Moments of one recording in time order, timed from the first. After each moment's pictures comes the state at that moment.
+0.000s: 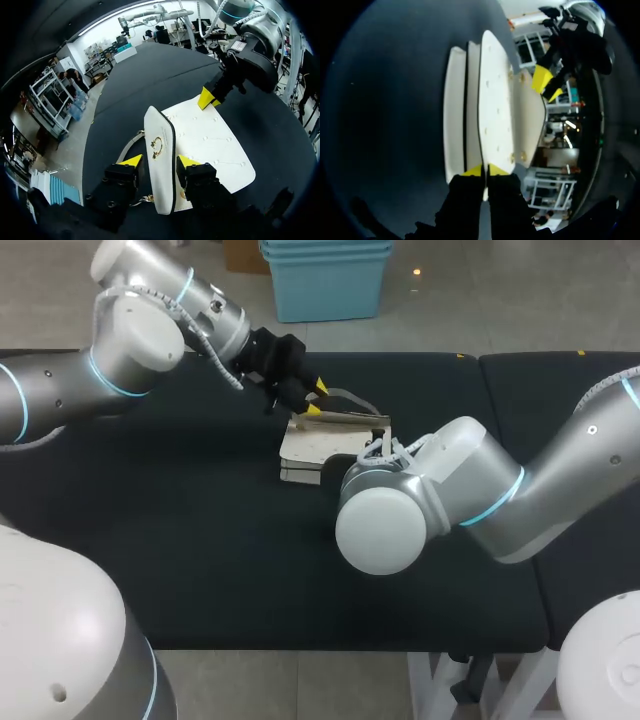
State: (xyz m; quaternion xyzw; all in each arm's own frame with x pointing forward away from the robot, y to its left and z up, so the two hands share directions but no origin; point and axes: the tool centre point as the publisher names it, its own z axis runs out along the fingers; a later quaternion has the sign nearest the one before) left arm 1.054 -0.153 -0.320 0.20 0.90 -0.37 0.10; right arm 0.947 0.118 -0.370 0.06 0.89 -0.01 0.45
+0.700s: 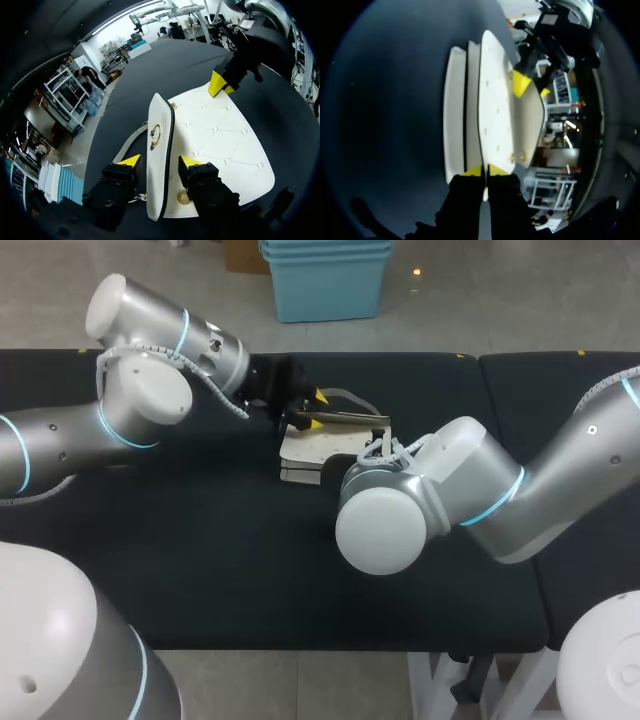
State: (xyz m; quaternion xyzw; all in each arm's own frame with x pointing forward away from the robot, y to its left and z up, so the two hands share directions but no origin) left arm 1.058 -0.157 -0.348 0.16 0.90 -0.38 0.17; right arm 0.947 0.118 -0.370 0.06 0.89 -0.01 0.45
